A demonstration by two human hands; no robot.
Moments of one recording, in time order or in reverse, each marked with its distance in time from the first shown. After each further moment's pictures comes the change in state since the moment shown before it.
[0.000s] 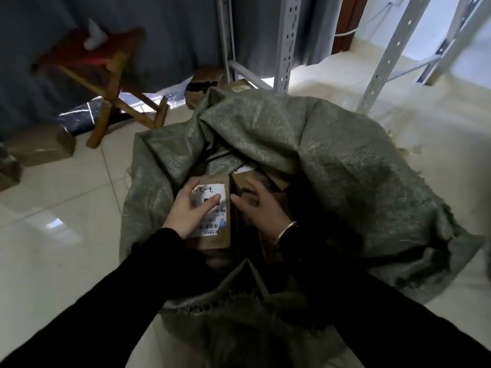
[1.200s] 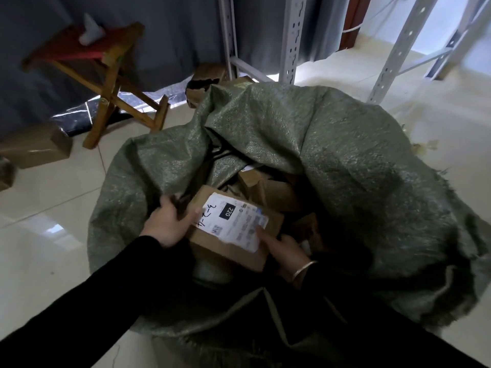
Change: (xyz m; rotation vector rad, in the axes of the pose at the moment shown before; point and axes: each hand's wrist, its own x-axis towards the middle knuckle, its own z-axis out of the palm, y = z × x) left_hand -0.008 -0.013 -0.028 0.534 0.022 -0.178; right_hand -0.022 0.064 0.007 0.296 0.124 0.560
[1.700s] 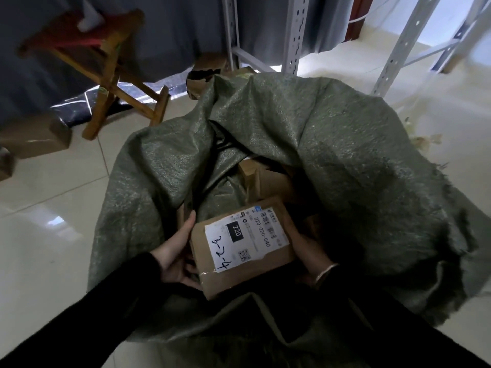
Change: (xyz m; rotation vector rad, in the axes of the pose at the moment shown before) left_hand -0.034 -0.015 0.032 -0.809 -0.583 -0.597; right_hand -0.002 0.013 -0.034 -0.158 0.100 0.076
